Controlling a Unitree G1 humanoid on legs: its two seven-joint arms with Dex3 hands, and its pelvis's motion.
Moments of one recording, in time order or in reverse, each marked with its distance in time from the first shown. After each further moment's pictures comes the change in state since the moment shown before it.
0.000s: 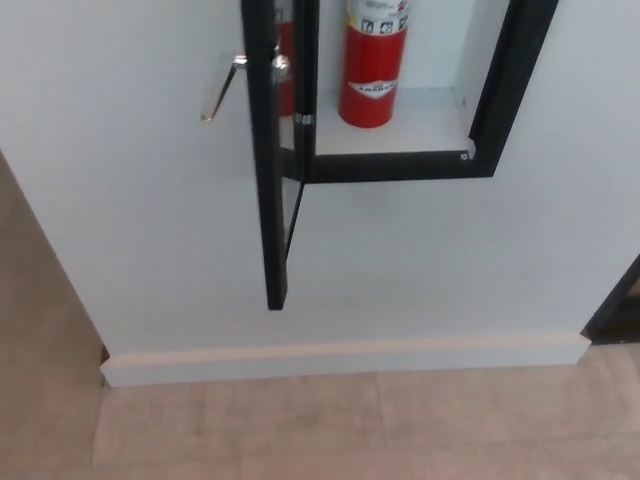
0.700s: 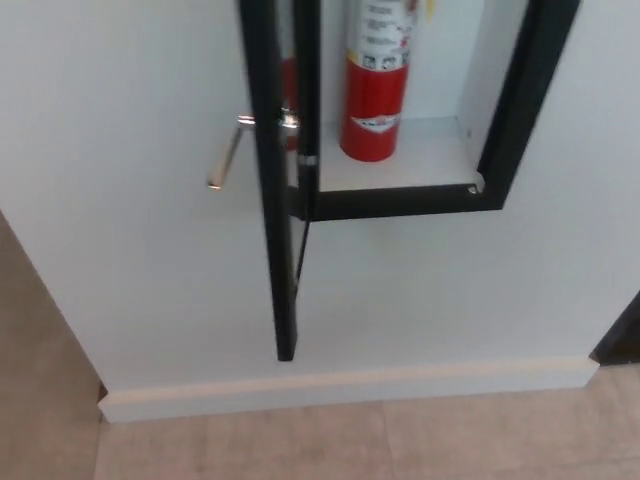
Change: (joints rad) left_arm -0.002 0.001 -0.008 0.004 0.004 0.000 -0.015; right_arm -0.006 -0.012 0.005 -0.007 0.000 0.012 0.006
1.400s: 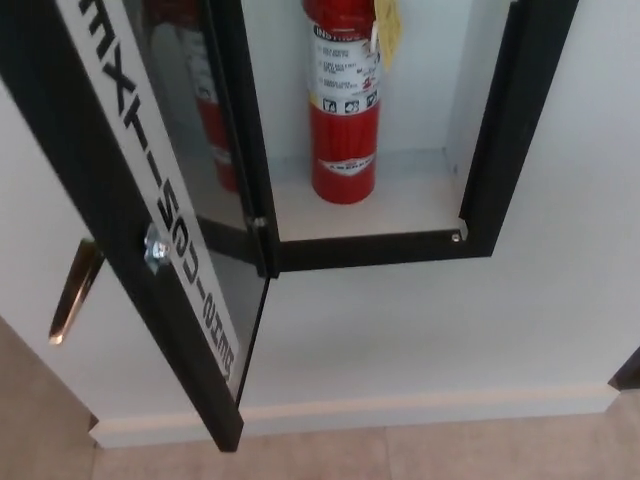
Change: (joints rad) left_arm 0.003 -0.019 0.000 0.000 0.000 0.000 0.003; right_arm -0.028 -0.014 0.006 0.039 -0.008 -0.007 -0.010
